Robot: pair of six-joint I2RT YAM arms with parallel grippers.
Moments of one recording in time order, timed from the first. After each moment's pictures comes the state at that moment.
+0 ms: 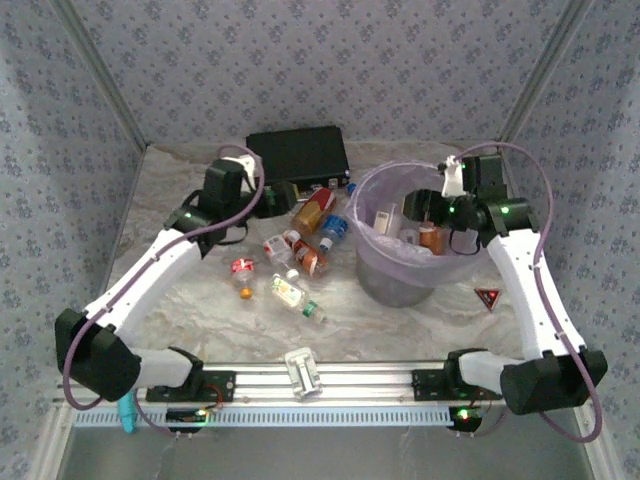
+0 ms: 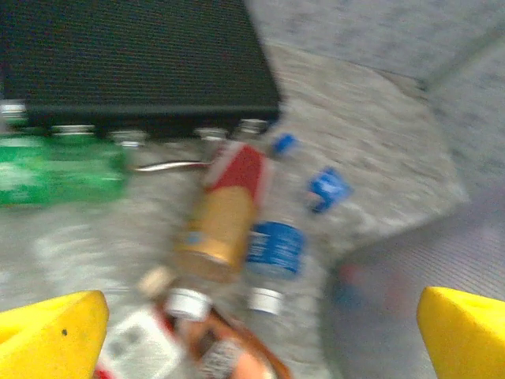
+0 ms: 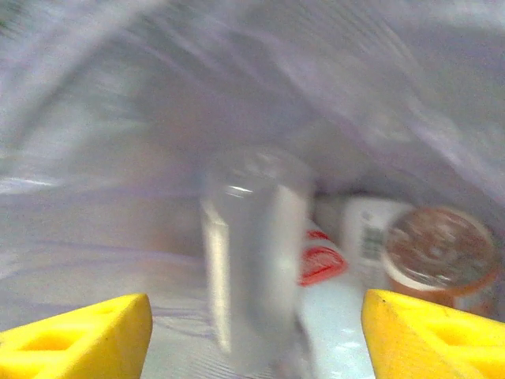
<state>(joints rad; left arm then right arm) -0.46 1.31 1.18 -0.45 0.09 -0.54 0.14 1.20 1.35 -0.94 -0.33 0.26</state>
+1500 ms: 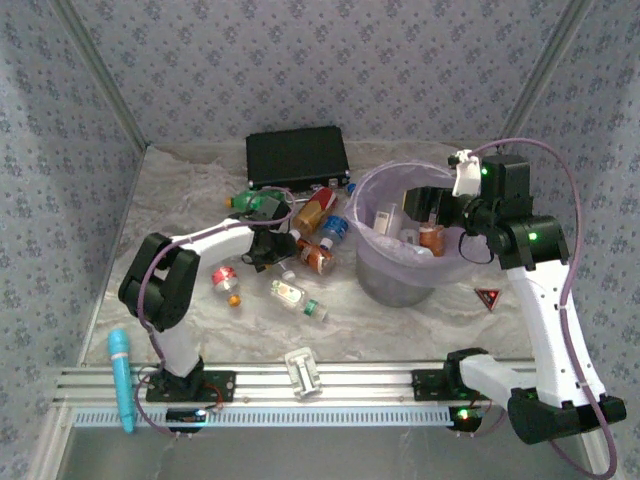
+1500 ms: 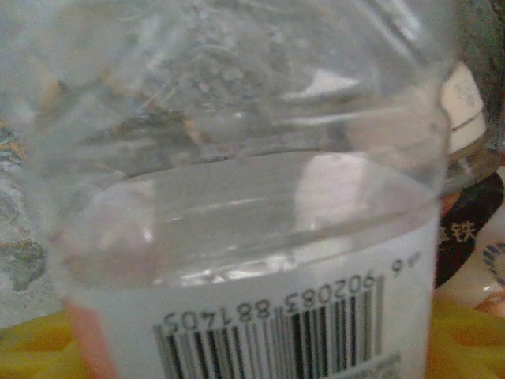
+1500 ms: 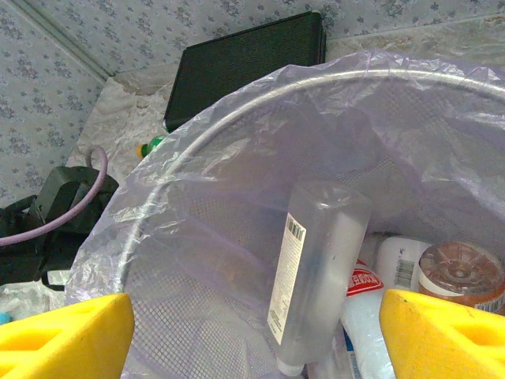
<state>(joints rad) -0.55 1.77 1.09 -0.55 0.01 -0.93 0.18 1.07 1.43 -0.98 -0.34 0.25</state>
